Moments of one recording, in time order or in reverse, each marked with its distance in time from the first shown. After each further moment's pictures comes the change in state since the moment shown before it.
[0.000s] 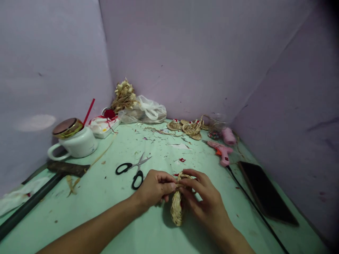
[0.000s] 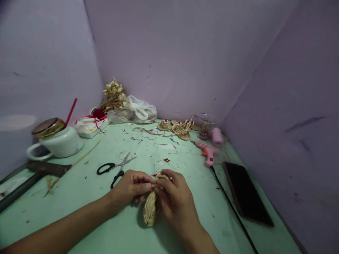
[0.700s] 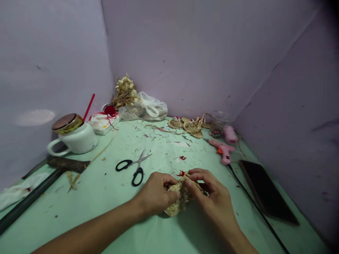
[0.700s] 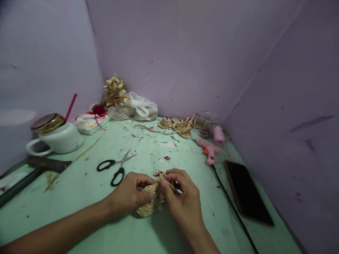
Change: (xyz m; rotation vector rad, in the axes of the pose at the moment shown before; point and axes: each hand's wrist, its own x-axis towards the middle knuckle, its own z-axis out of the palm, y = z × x) left_hand -0.011 -0.002 0.009 0.185 -0.003 0.051; right_hand 0.006 -0.010 -0.007 0.238 0.083 0.467
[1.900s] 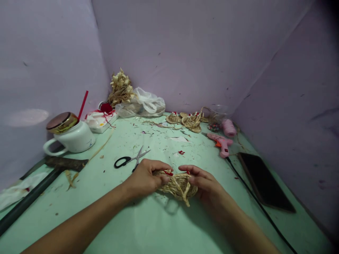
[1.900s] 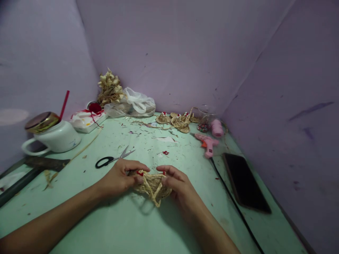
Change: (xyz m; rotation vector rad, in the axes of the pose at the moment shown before) left_hand 0.003 0.017 -0.026 0.189 0.095 0.108; right_hand 0.007 -0.007 -0.003 0.862 -0.325 0.648
